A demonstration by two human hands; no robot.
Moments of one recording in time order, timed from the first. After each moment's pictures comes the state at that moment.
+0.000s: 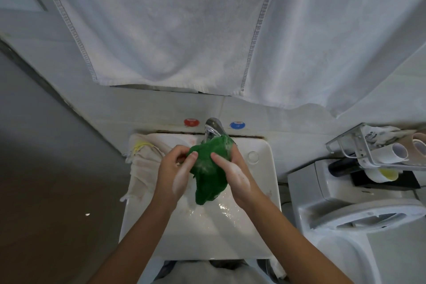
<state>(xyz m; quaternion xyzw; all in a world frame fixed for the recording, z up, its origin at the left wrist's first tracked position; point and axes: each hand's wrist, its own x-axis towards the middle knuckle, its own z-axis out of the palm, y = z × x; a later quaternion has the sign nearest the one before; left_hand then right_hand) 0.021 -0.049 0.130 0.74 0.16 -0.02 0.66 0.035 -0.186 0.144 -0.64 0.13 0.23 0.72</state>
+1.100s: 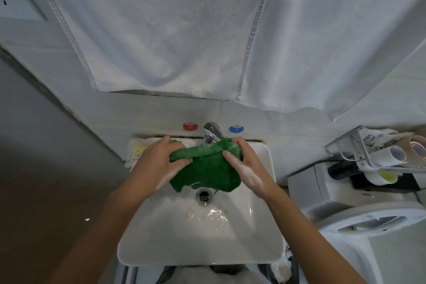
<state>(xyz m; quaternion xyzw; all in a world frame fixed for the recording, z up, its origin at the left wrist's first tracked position) 0.046 -0.005 0.159 0.92 -0.03 -0.07 0.39 0.057 -0.224 0.144 -0.77 -0.01 0.20 0.60</state>
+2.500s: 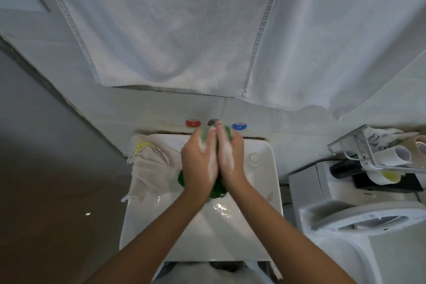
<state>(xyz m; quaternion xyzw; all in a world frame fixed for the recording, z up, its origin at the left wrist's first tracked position) 0.047 -0.100 0.150 0.79 0.17 0.16 0.57 0.064 -0.149 0.152 -0.68 0.13 0.00 0.72</state>
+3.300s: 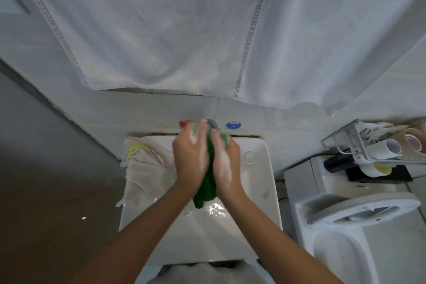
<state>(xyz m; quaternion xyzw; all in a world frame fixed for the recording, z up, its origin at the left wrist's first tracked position) 0.063 -0.092 0.147 0.78 0.16 0.15 0.58 0.049 -0.151 0.155 -0.67 0.14 0.00 0.73</state>
